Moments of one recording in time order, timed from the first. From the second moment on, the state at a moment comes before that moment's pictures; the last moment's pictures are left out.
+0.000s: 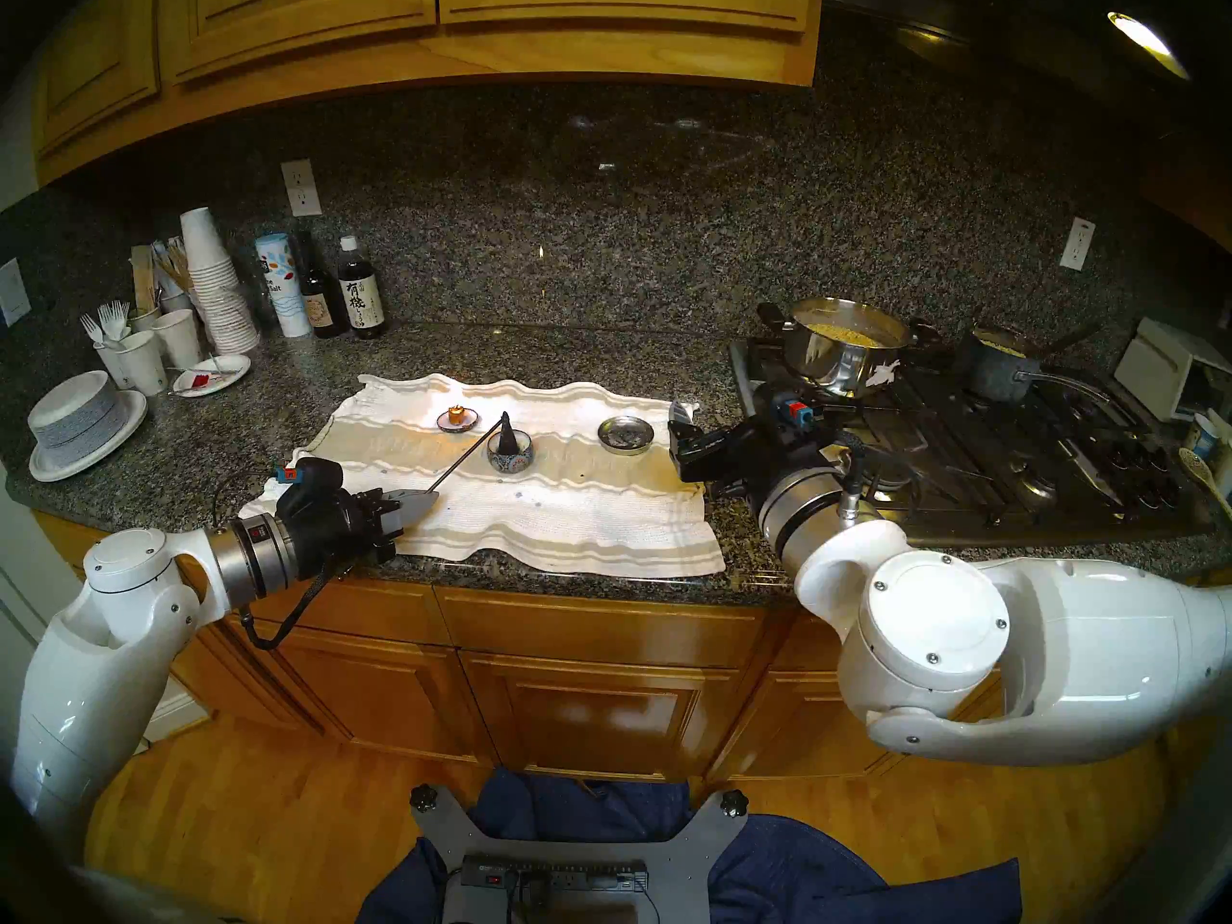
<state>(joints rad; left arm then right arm) 1.90 -0.86 -1.74 -1.99 -0.73 0.39 -0.57 -0.39 -0.20 -0.20 -2.43 1.01 -0.16 -0.95</state>
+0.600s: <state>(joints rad) 1.89 -0.86 -1.74 -1.98 -0.73 0.40 -0.57 -0.39 -0.20 -0.20 -2.43 1.01 -0.16 -0.95</state>
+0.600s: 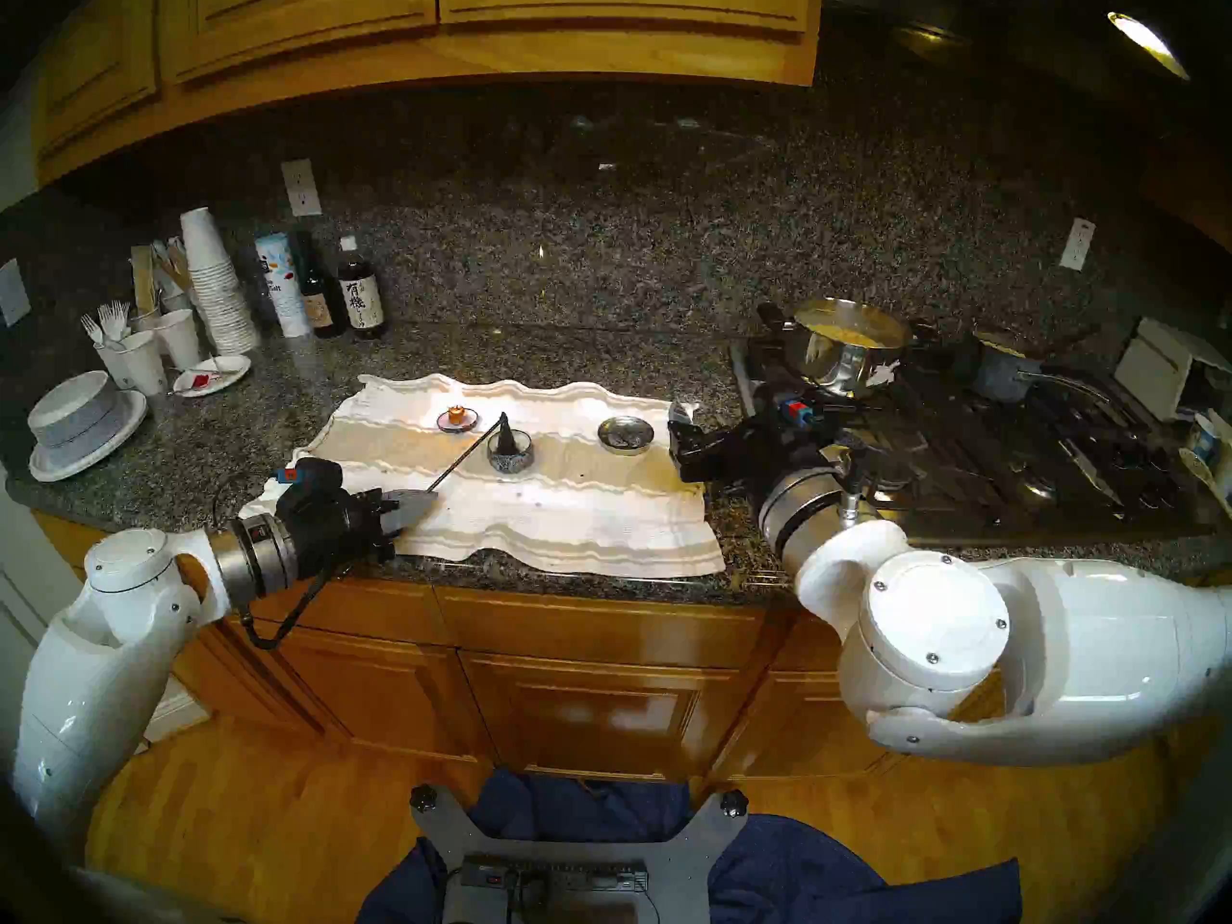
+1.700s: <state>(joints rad) 1.89 -0.86 -1.74 -1.98 -0.73 0.40 -0.58 -0.39 -0.20 -0.20 -2.43 1.01 -0.16 -0.95</state>
